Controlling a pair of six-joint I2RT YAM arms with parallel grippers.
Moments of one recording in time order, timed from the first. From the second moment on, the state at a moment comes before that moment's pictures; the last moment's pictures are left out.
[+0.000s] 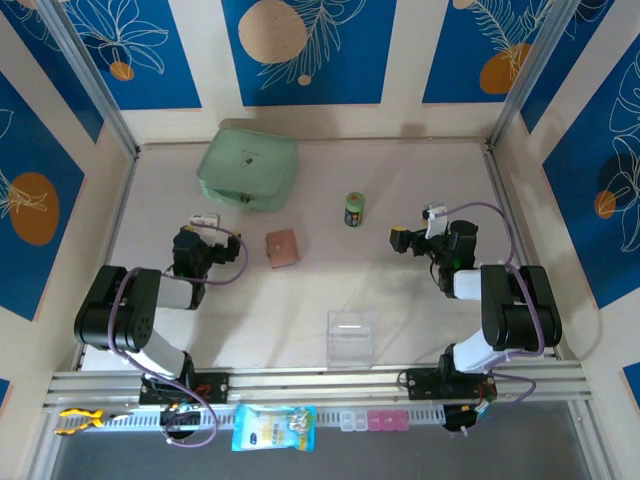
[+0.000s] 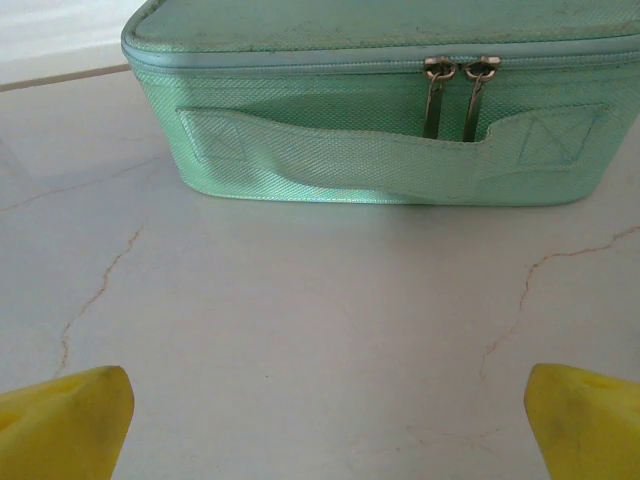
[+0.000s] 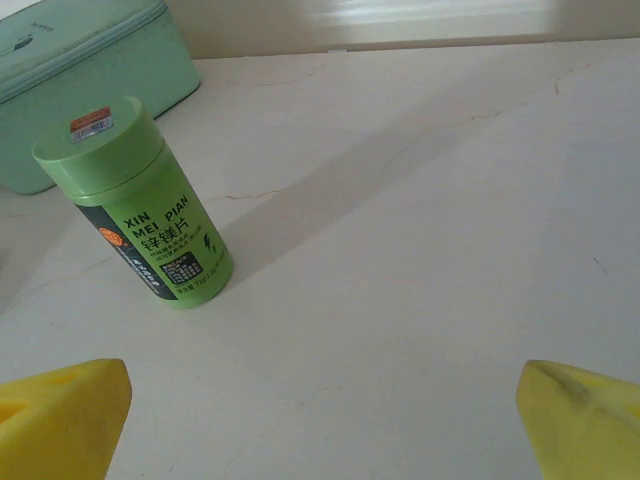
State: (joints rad) left arm -0.10 1.57 0.36 0.84 0.00 0.09; right arm -0.05 1.52 0.40 0.74 -0.47 0.03
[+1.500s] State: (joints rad) left arm -0.10 1.50 0.38 0.75 -0.05 0.08; right arm 0.00 1.42 0.51 0.49 -0.38 0.02
